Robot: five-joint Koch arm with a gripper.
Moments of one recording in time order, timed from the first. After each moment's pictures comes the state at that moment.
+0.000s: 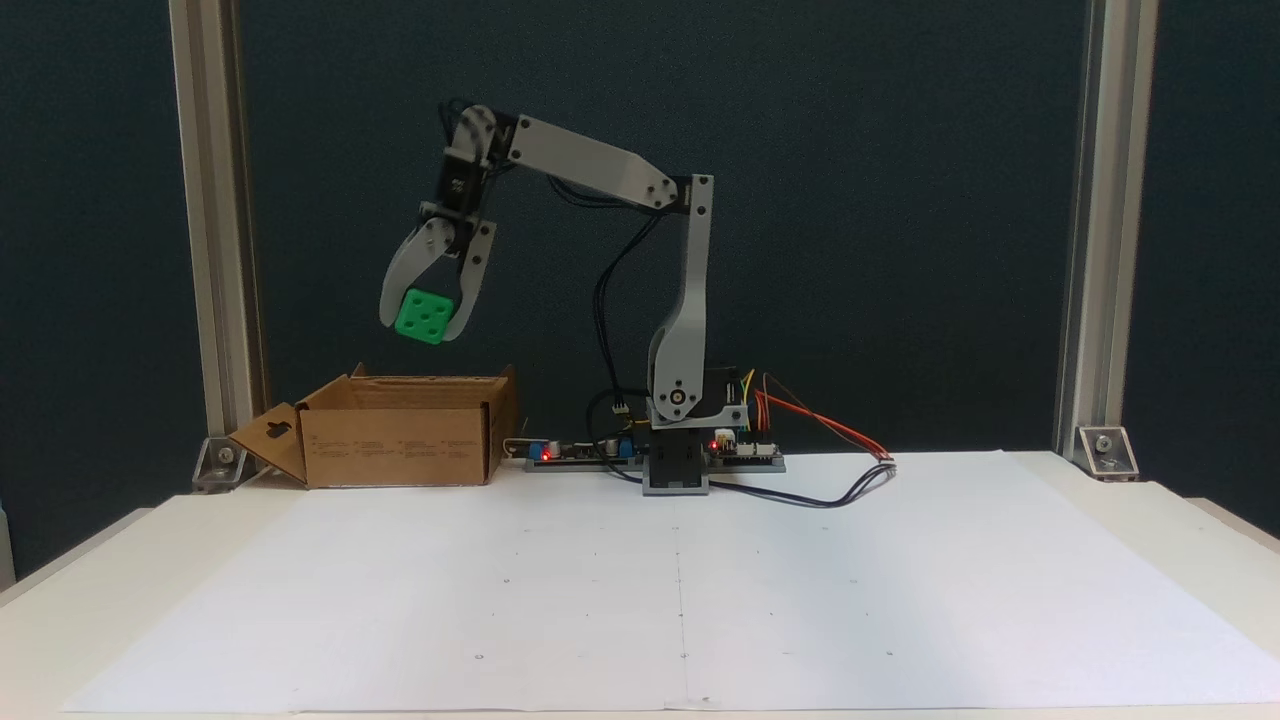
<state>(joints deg) 88.1 90.8 71.8 60.5 -14.5</state>
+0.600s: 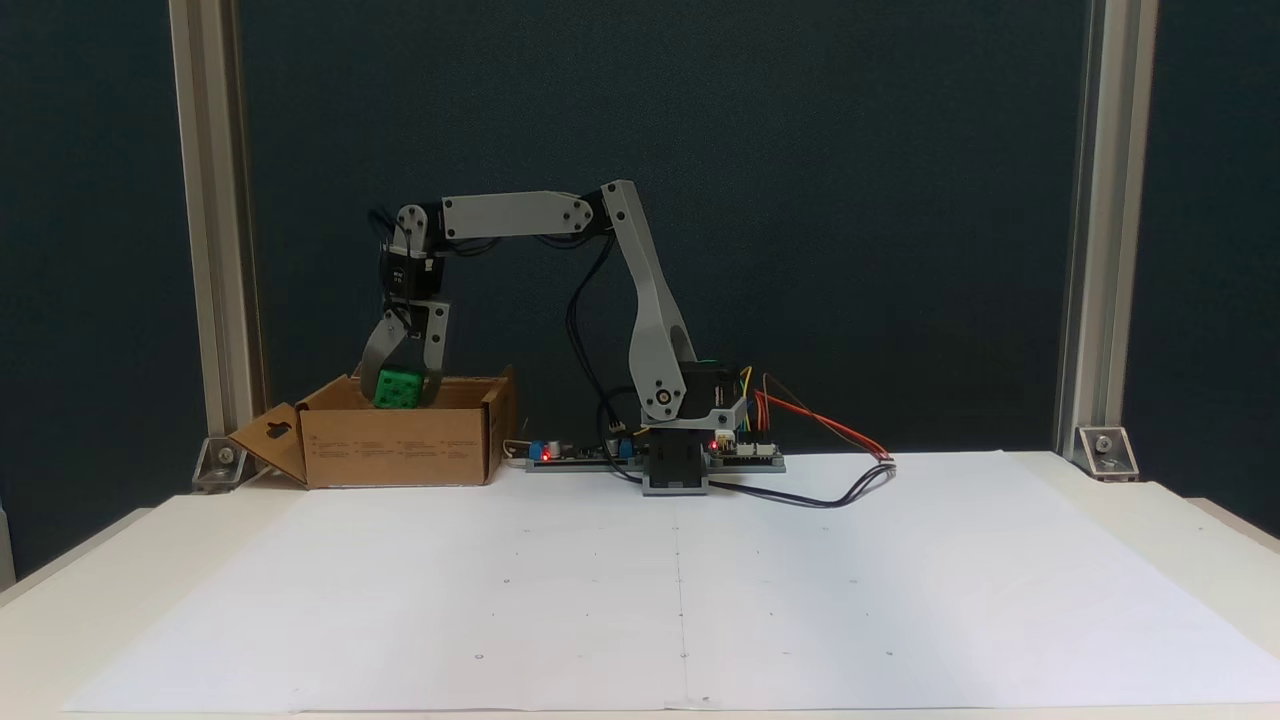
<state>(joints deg) 105.1 71.8 71.4 47.0 -23.3</state>
